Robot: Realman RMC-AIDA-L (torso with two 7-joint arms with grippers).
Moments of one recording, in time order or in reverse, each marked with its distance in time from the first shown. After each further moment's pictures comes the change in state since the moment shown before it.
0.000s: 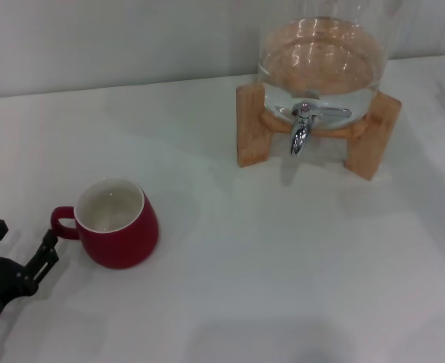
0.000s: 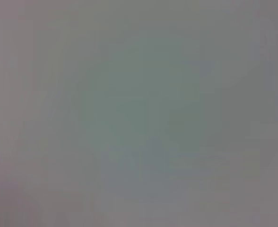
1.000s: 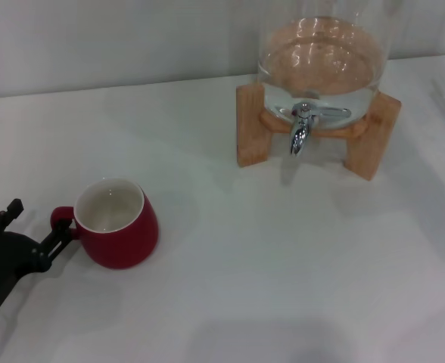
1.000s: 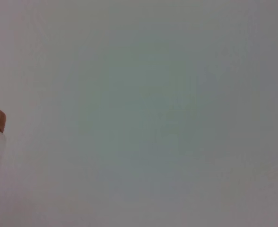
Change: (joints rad) left arm -0.081 0.005 -0.002 -0.013 0.022 0.096 -0.001; right arm 0.009 0.003 0.000 0.000 0.000 0.022 0.000
